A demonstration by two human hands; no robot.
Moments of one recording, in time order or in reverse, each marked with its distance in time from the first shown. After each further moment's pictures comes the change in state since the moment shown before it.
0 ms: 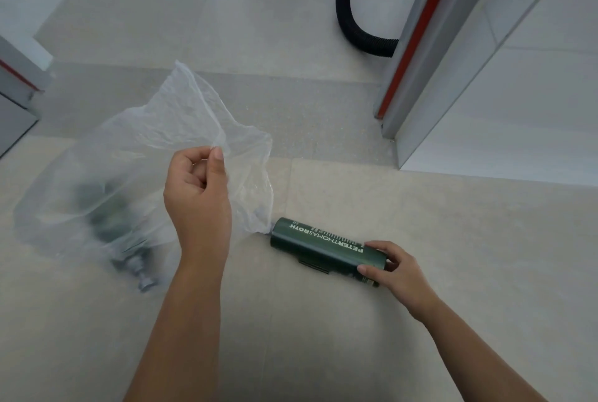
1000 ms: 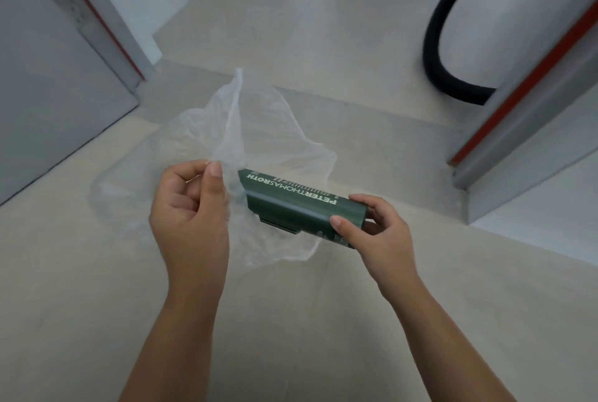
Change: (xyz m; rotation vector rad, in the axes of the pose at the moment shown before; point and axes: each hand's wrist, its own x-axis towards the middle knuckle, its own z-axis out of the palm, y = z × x) left_hand 0.005 0.029 -0.064 -0.065 0.266 0.029; right_hand 0.015 -0.141 0.111 0.073 -0.057 -0.334
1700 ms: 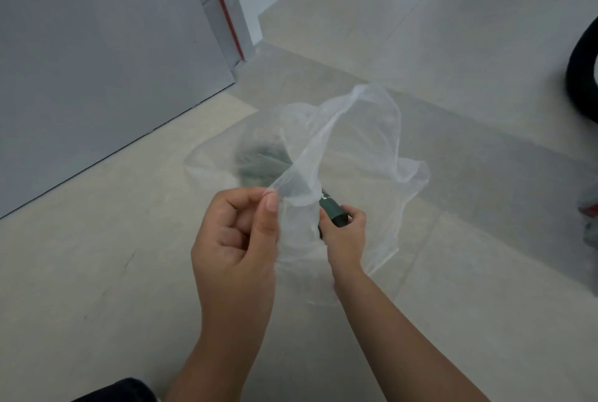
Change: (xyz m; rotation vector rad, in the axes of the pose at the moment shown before) left_hand -0.008 0.003 -0.045 0.011 0.095 -0.022; right_hand 0.031 0.057 0.162 0.089 -0.028 0.295
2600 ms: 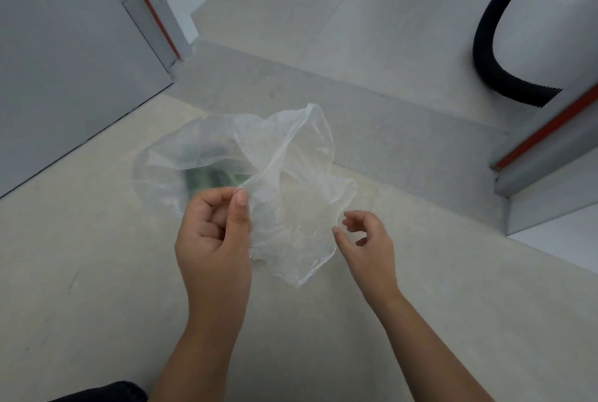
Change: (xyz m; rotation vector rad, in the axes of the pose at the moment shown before) left_hand -0.025 -0.020 0.025 0.054 -0.052 -0.040; right_hand -0.021 0.004 -0.129 -0.427 0.031 -0.428
